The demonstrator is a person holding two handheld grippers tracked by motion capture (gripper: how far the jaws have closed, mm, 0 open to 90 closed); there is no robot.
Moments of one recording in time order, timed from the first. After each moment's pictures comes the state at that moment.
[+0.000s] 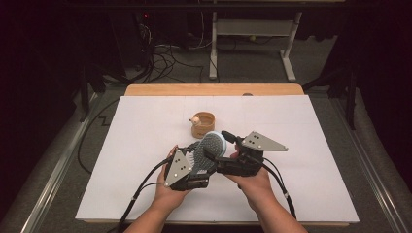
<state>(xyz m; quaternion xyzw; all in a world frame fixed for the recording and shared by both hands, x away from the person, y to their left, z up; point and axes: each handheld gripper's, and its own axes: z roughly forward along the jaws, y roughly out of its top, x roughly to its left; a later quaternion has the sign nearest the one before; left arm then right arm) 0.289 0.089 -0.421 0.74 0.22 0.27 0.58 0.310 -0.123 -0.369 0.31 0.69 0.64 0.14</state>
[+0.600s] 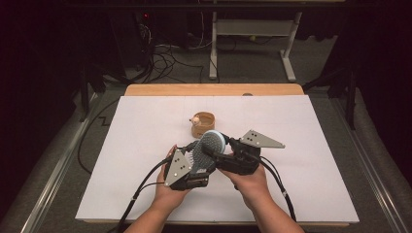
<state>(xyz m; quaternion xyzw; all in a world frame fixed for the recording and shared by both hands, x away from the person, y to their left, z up) 0.289 0.090 -0.420 0.73 0.23 0.27 0.58 0.315 -0.119 -0.371 0.33 0.68 0.64 0.11</state>
